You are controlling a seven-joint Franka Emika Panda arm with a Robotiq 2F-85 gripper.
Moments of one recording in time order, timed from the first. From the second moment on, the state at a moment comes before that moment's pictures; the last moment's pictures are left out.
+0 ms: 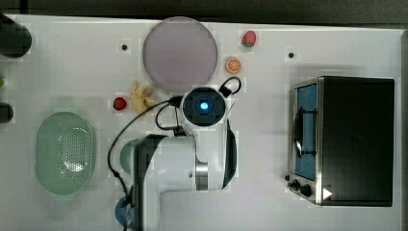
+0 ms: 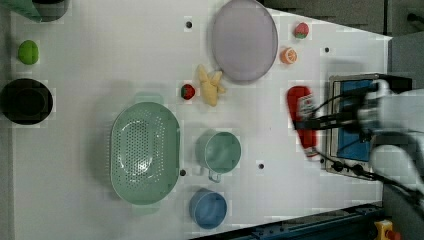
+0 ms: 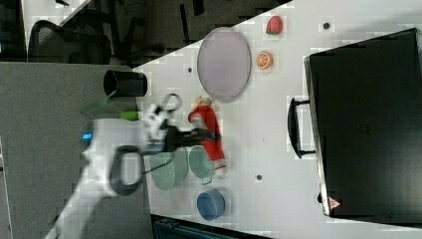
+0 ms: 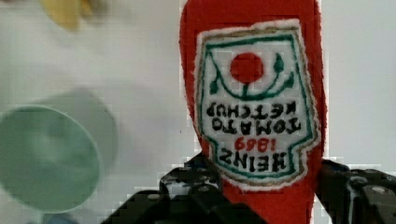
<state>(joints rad) -0.12 0.03 0.16 -2.27 0.00 0.61 -0.91</state>
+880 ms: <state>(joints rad) -0.07 -0.09 0.49 -2.10 0.03 0.41 -0.45</state>
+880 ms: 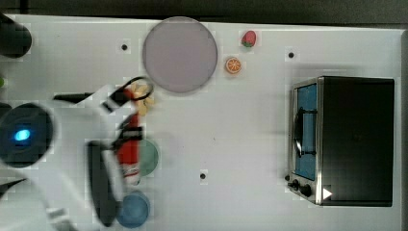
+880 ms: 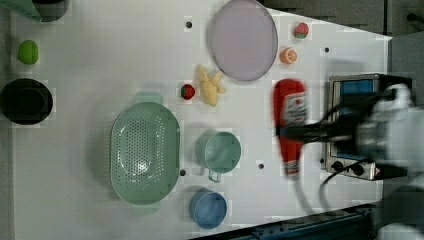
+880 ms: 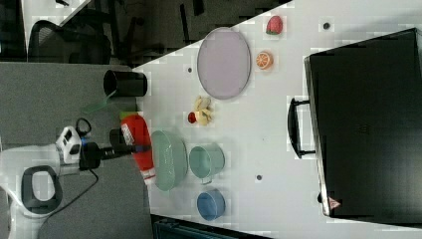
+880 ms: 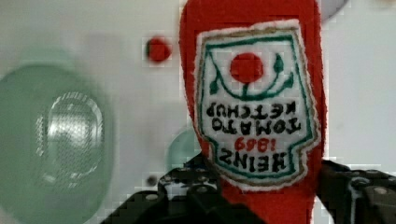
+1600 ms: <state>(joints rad) -0.01 0.16 0.76 -2.10 0.01 0.71 -0.07</state>
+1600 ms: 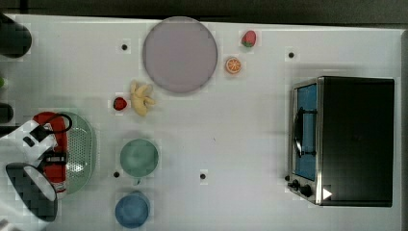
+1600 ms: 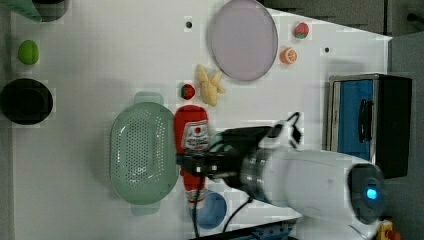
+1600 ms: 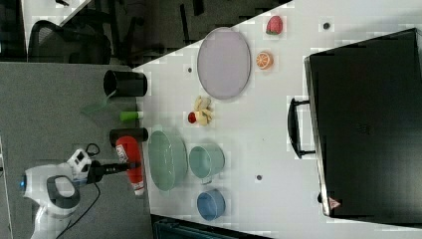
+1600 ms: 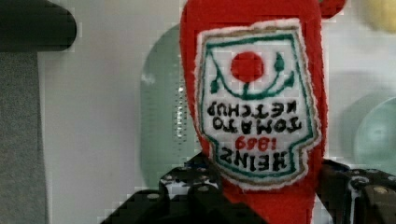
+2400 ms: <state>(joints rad) 0.03 0.45 0.72 -2.13 -0.14 0.93 0.12</state>
